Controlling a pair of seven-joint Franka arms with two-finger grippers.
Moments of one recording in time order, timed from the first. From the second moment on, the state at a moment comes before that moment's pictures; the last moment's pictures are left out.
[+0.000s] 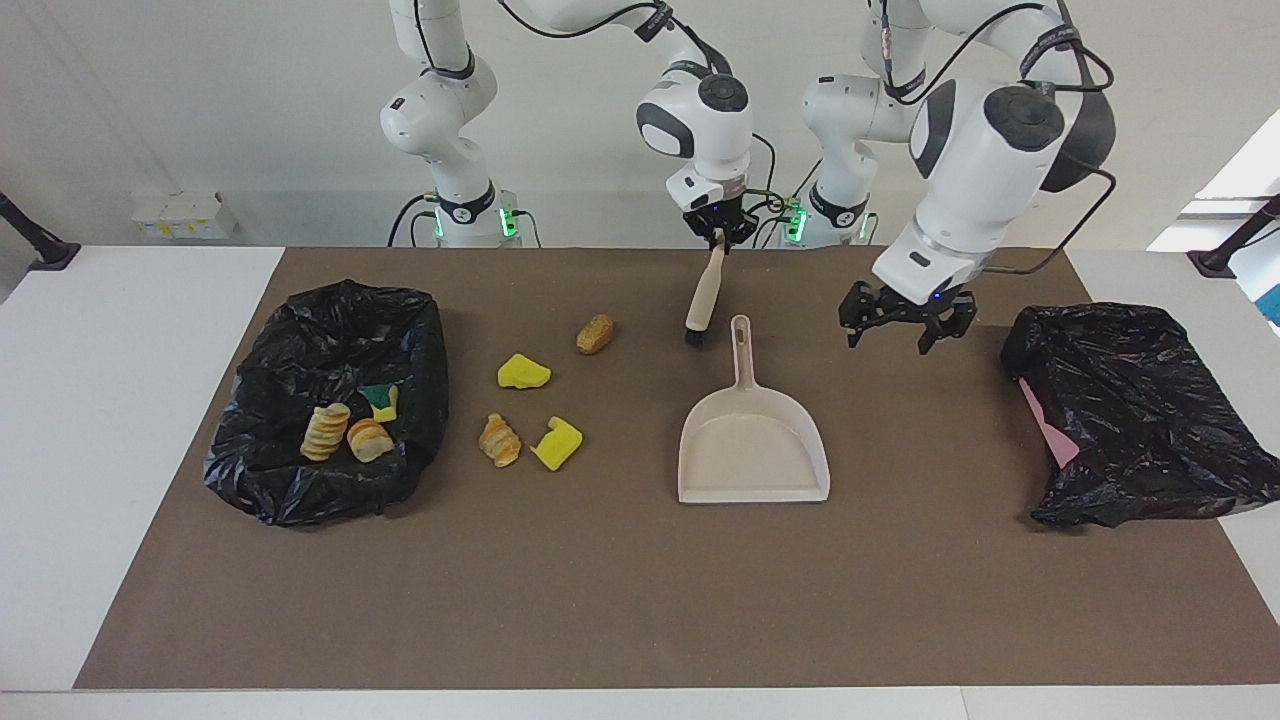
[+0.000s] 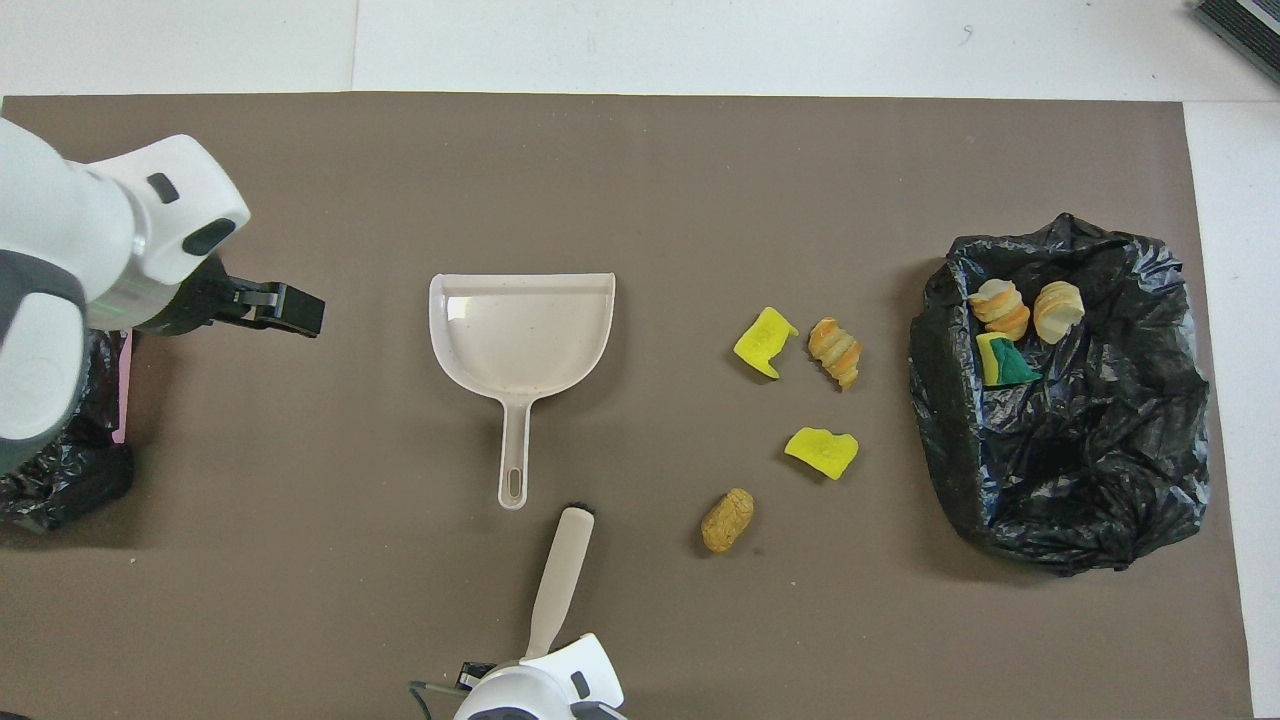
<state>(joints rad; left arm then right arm) -0.30 0.09 -0.01 -1.75 -0.02 1.85 -0.14 1.00 0.11 0.08 -2.14 0.21 2.30 1.29</state>
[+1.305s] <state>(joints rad) -0.58 0.11 -0.01 -2.10 -0.06 2.17 -0.47 0.71 -0.13 0.08 -2.36 0.22 2.05 1.42</state>
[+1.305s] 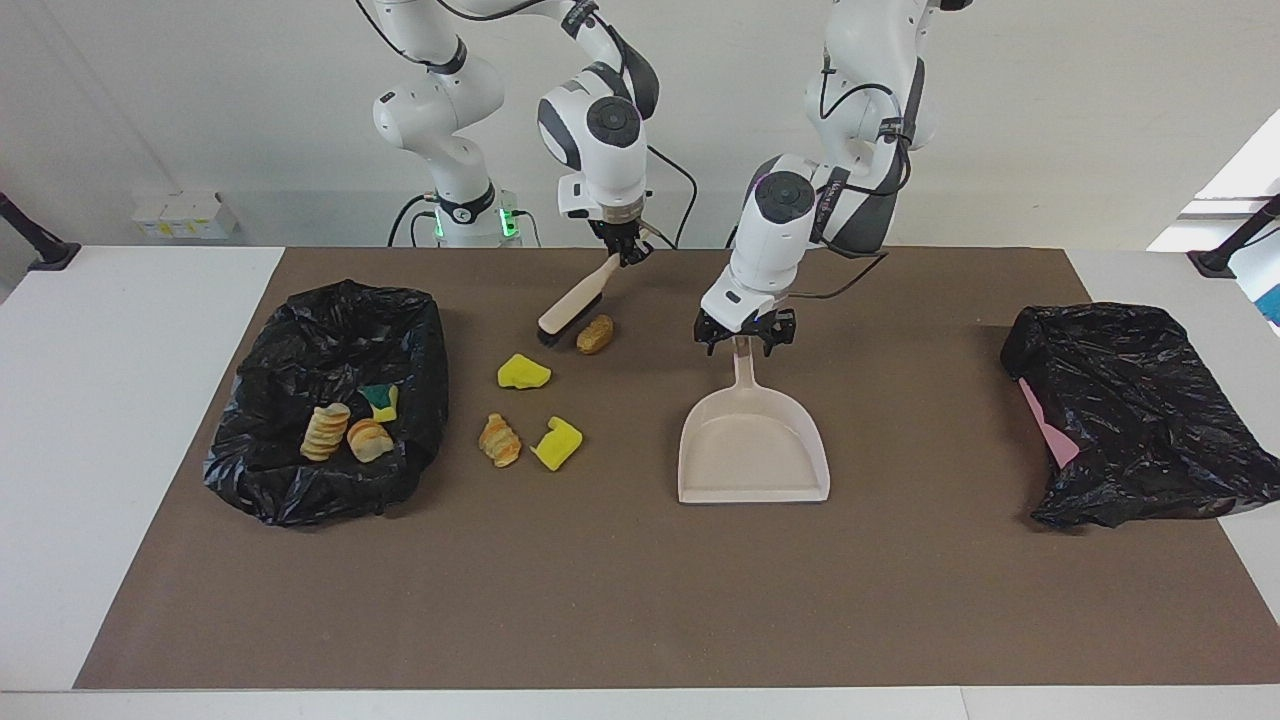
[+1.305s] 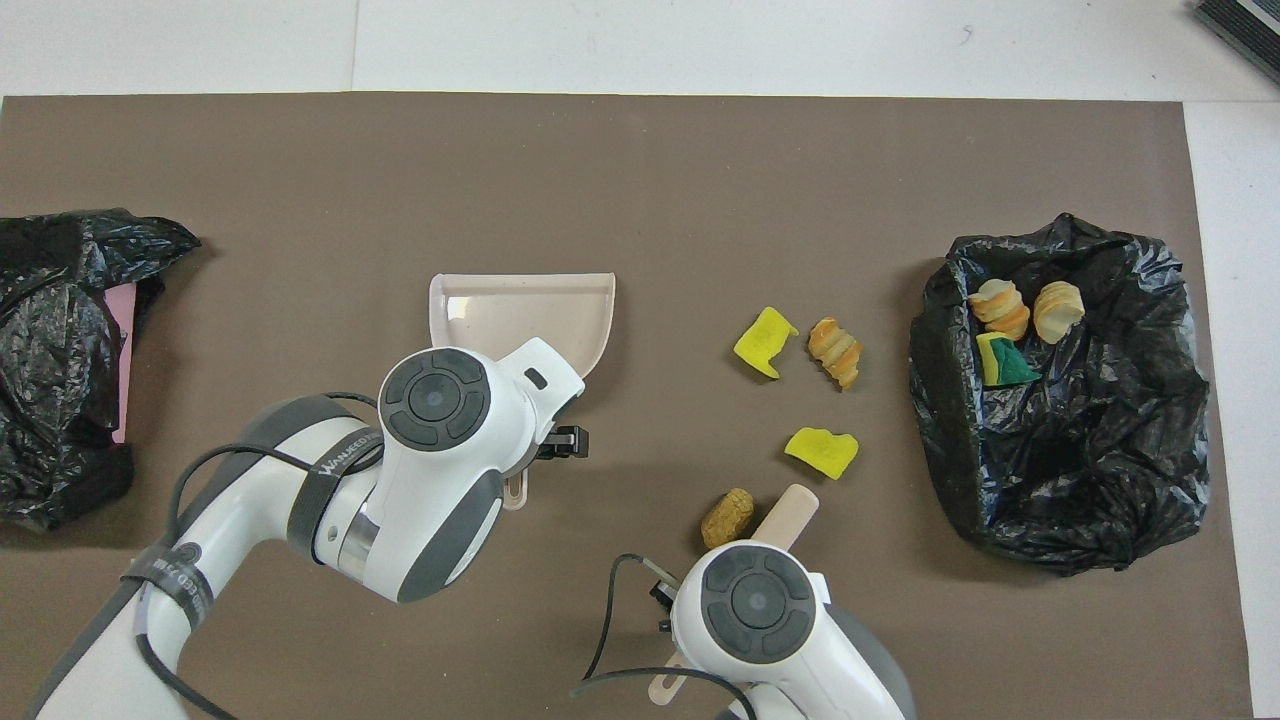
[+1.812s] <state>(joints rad) -0.58 0.12 0.00 -2.11 -0.06 2.17 -0.43 0.70 -0.06 0.07 -2.37 0.22 2.28 1.43</state>
